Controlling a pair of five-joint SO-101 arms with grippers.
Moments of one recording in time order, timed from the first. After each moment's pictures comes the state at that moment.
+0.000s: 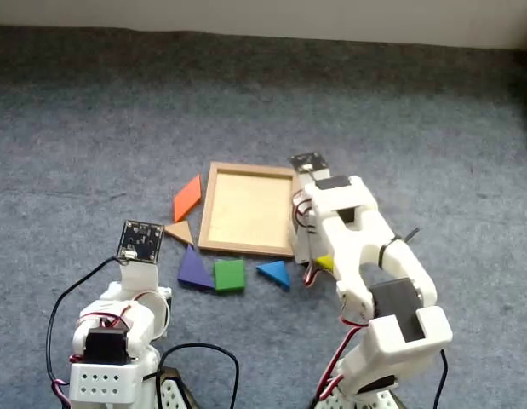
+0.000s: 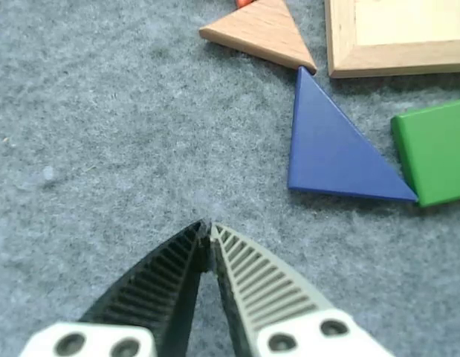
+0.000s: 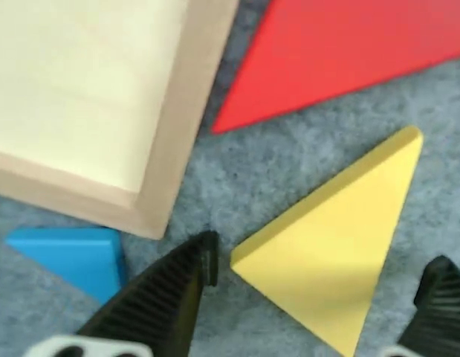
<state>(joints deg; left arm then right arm) -4.6 -101.9 96.0 75.8 0.2 -19.2 7.7 28.0 64.0 5.7</state>
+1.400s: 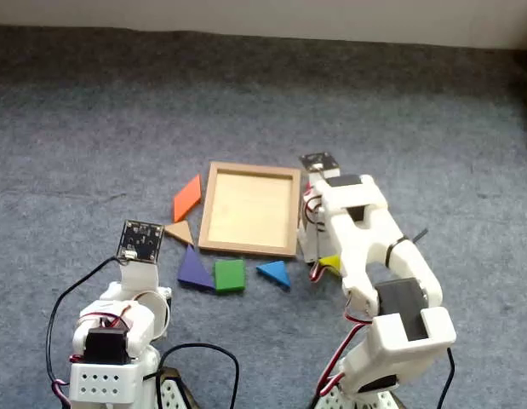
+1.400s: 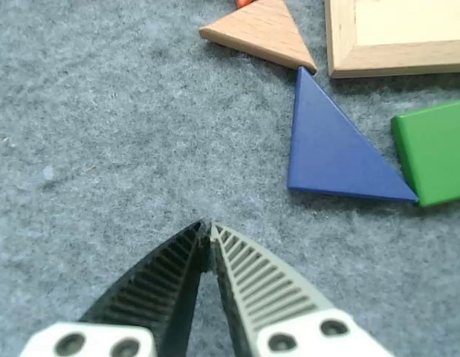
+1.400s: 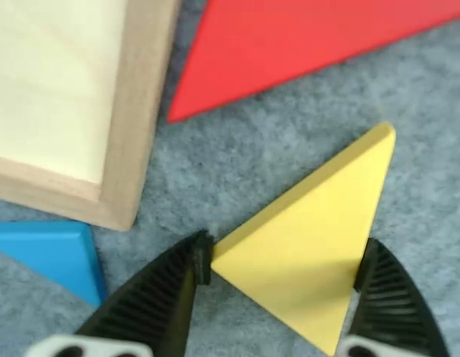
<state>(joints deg) -4.6 -101.9 96.0 75.8 0.2 -16.3 7.7 27.8 65.4 7.3</state>
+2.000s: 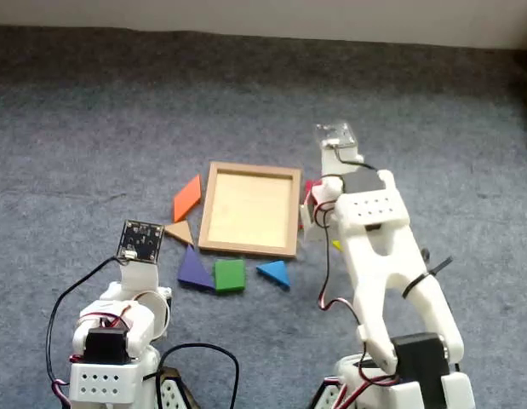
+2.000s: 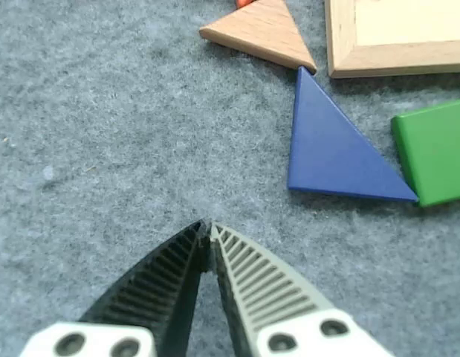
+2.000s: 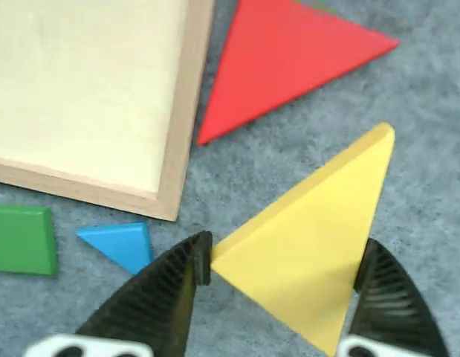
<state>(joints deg) -4.6 -101.9 96.0 75.8 0.2 -17.8 -12.1 27.5 69.8 0.6</state>
